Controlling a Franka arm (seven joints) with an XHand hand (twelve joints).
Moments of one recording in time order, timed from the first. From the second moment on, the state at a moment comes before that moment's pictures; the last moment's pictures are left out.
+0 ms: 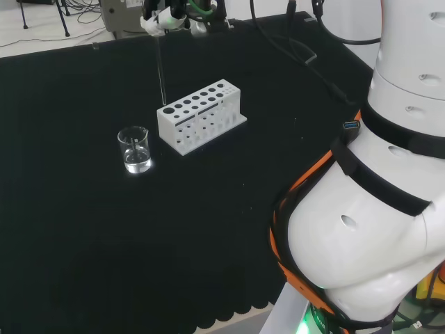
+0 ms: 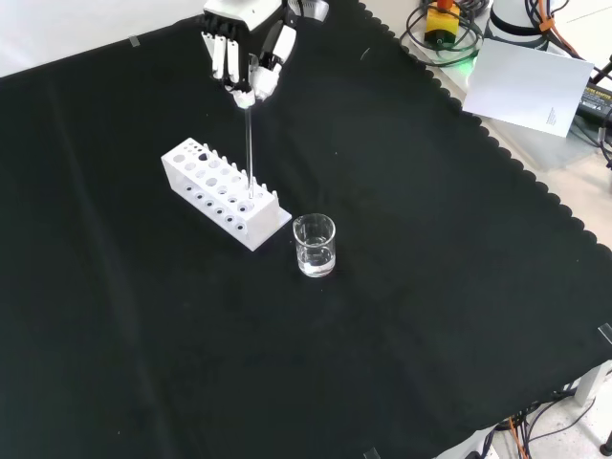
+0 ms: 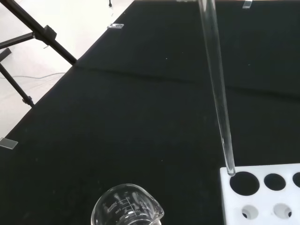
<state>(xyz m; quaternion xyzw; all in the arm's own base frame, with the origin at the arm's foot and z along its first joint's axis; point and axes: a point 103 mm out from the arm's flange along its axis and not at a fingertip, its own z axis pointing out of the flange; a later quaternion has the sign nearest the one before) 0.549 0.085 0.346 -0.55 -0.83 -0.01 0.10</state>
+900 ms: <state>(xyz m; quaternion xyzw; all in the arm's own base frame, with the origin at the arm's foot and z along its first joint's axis) 0.570 0.114 0.336 -0.52 -0.84 -0.02 0.12</state>
